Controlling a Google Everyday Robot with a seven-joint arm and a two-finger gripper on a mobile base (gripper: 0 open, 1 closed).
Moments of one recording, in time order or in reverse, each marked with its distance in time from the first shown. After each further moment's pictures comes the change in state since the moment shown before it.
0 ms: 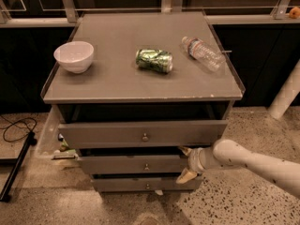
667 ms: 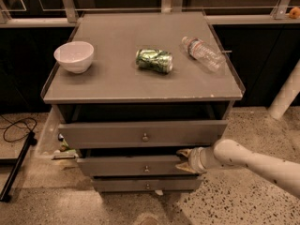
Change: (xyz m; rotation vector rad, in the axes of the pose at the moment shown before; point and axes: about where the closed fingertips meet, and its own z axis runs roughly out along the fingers) arm 0.000 0.000 0.000 0.000 0.000 0.000
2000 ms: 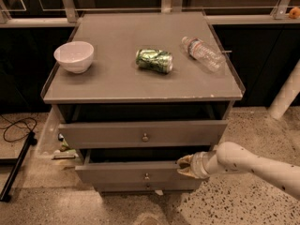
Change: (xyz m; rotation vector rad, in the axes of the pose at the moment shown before) arm -0.006 0.024 -0.018 -0.023 0.004 -0.025
